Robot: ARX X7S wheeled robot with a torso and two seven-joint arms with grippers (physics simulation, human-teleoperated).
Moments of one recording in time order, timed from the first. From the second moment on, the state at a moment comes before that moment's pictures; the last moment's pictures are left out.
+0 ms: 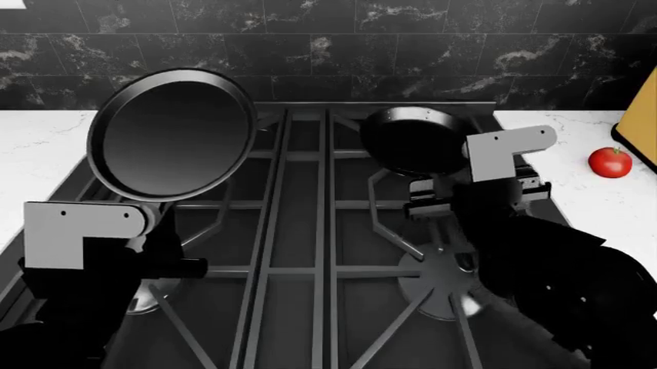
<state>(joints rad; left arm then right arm) -0.32 -0.78 0.09 0.70 -1.13 -0.78 -0.72 0.85 0.57 -0.55 -0.09 0.91 0.80 0.60</state>
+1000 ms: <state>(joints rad) -0.79 -0.68 0.31 0.23 -1.08 -0.95 -0.61 0.78 0.67 -0.38 -0.42 1.10 0.80 0.73</state>
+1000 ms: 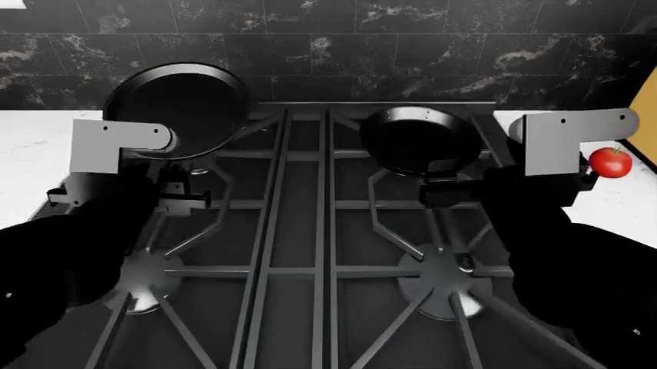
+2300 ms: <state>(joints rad) -0.91 -0.50 0.47 -0.30 -0.82 -0.69 -0.38 0.75 0.68 -0.39 -0.43 1.07 0.77 0.73</state>
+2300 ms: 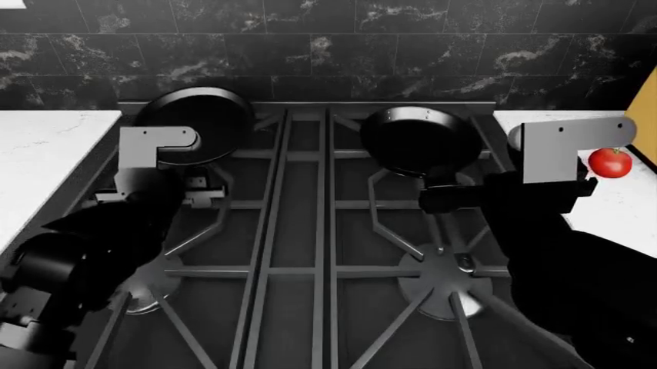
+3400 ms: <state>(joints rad) -0.80 -0.65 0.31 0.31 -0.94 -0.73 -0.55 0.72 0.73 -0.31 -0.57 1.16 0.74 0.79</state>
